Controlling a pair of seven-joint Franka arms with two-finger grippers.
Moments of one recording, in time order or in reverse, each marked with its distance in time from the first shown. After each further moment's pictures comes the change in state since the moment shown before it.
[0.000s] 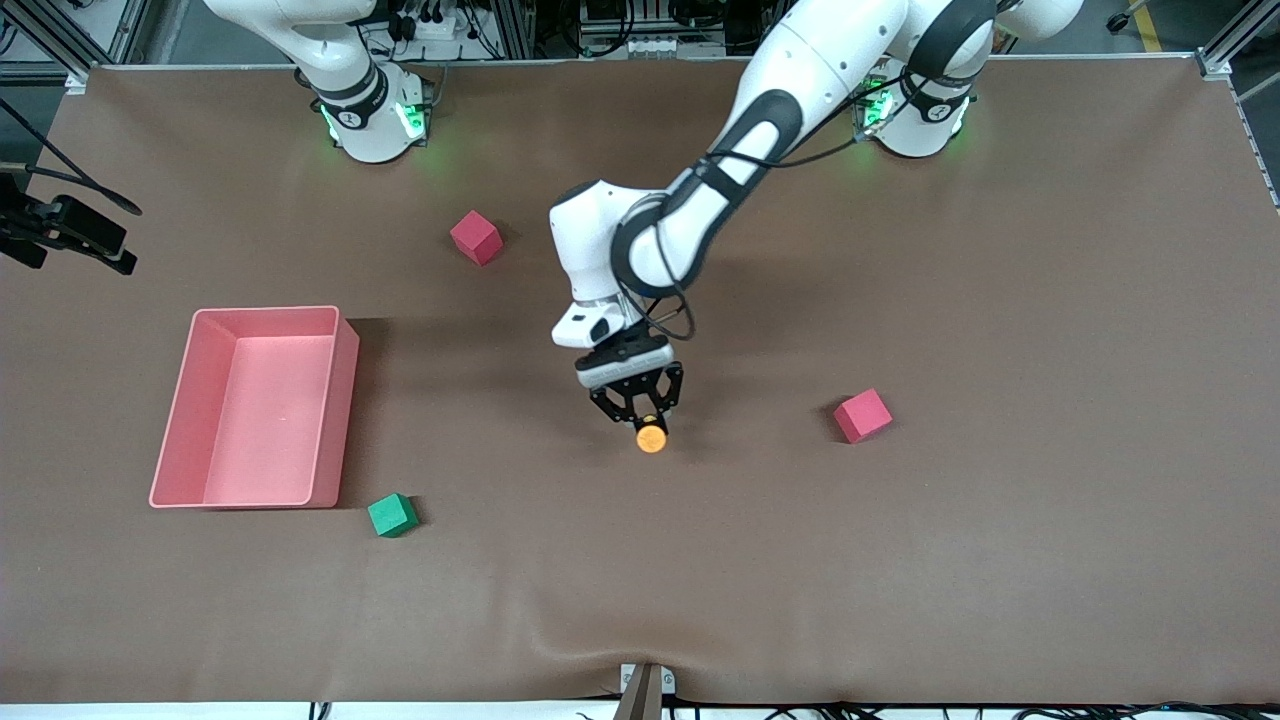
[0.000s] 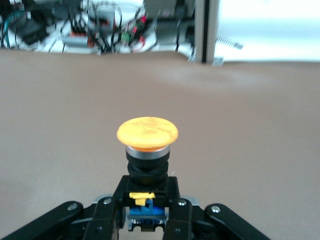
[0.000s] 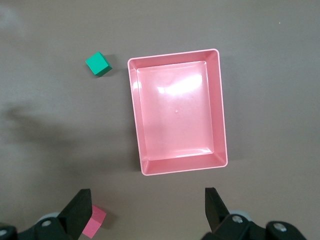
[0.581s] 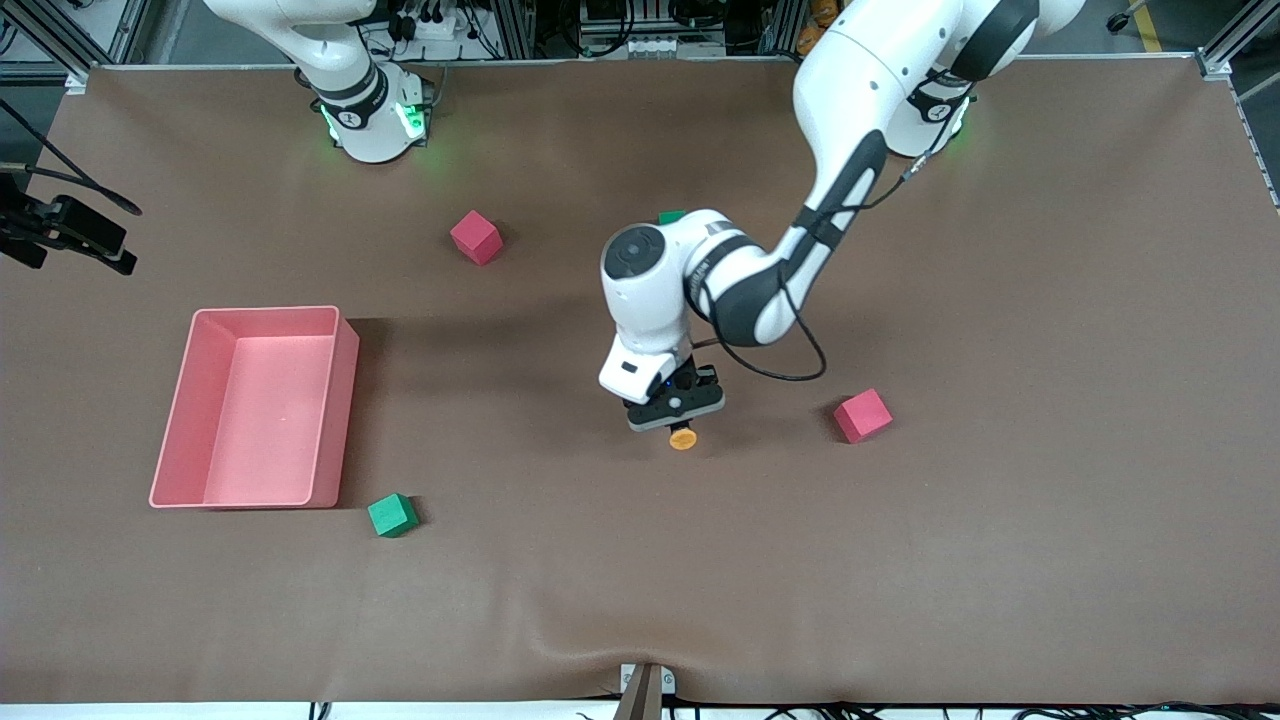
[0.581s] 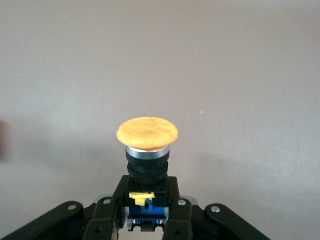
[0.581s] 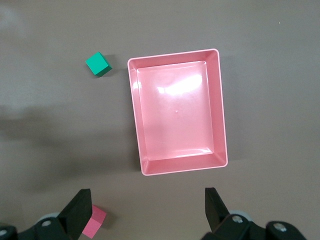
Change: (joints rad) left arm 0.138 -0.061 -0.028 0.008 -0.626 -0.016 0.489; right arm 0.000 0.000 0.000 0.000 0.000 0.000 0.001
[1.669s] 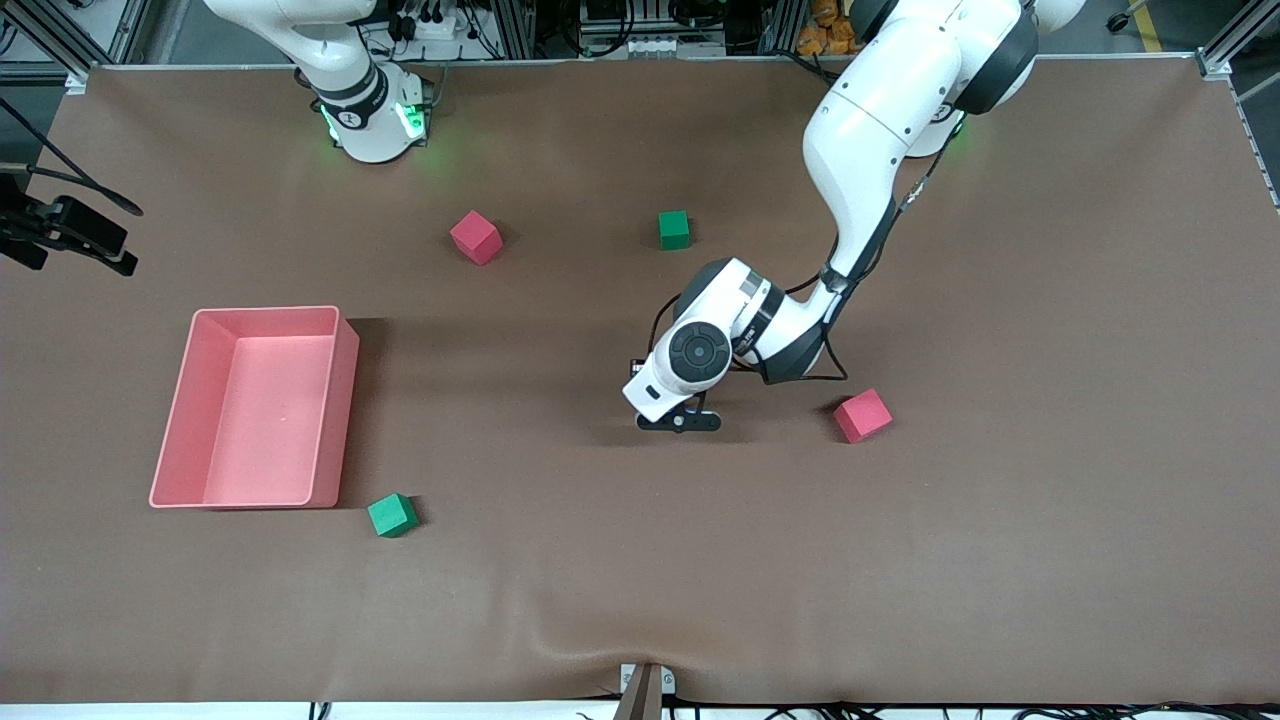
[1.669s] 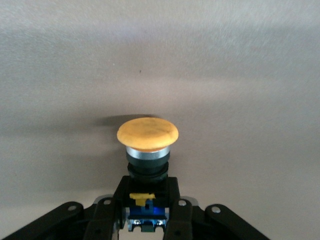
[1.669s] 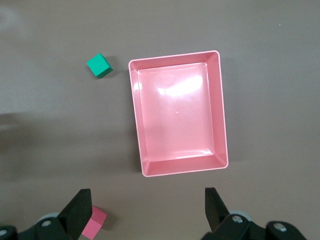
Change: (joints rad) left arm 0.098 0.093 -0.028 -0.014 -0.665 -0.069 0.627; right arm 0.000 0.000 0.003 0.000 0.000 0.006 0.001
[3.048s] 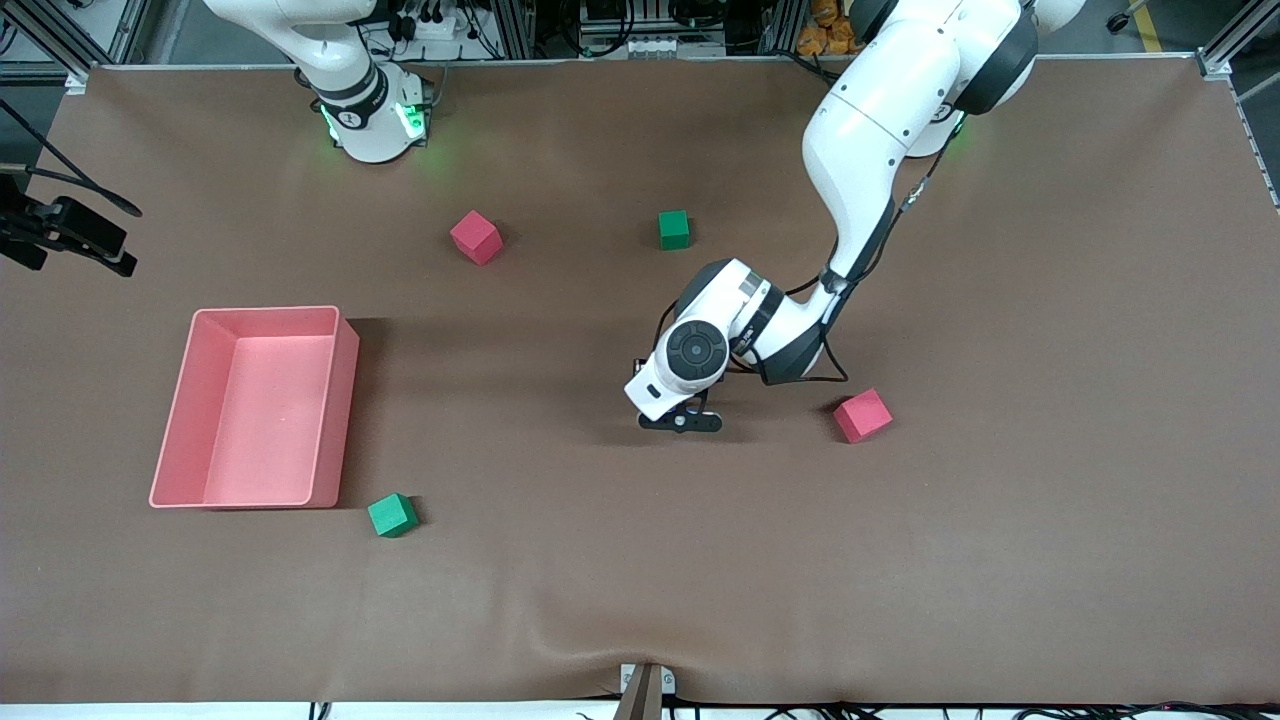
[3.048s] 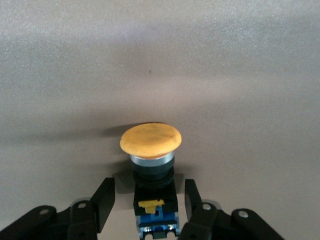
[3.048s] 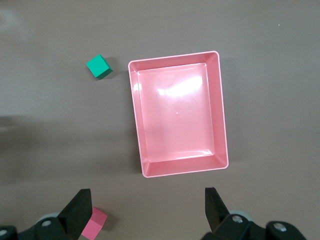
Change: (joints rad) left arm 0.001 0.005 0.001 -0.021 0.042 0.006 0.056; right arm 0.000 0.000 0.000 0.000 0.000 0.003 0.006
